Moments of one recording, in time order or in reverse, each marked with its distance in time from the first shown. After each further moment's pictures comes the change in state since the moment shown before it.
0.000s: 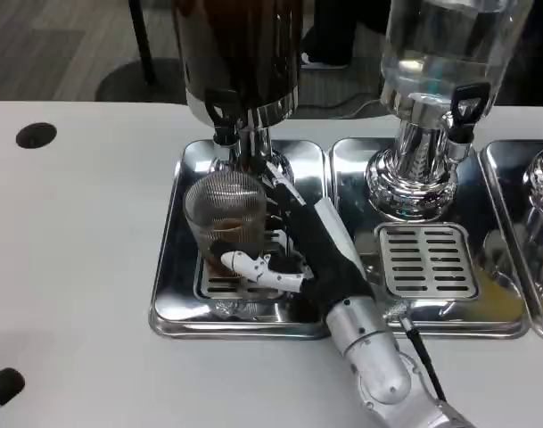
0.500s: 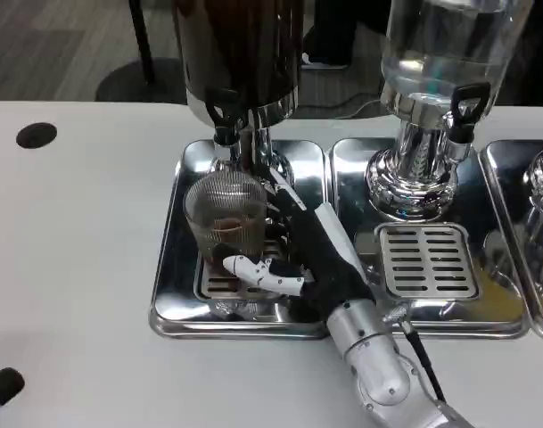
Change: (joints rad) left arm -0.001 0.000 0.000 0.001 -0.001 -0.001 0.000; right arm -0.006 0.001 0.004 0.021 -0.001 0.018 -0.011
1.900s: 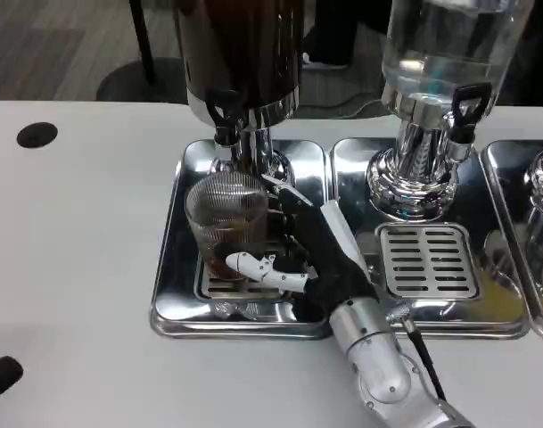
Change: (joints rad) left arm -0.025 0.000 0.001 0.002 -0.013 0.000 -0.001; right arm -0.003 -0.001 -0.005 -0.001 0.011 0.005 -0.019
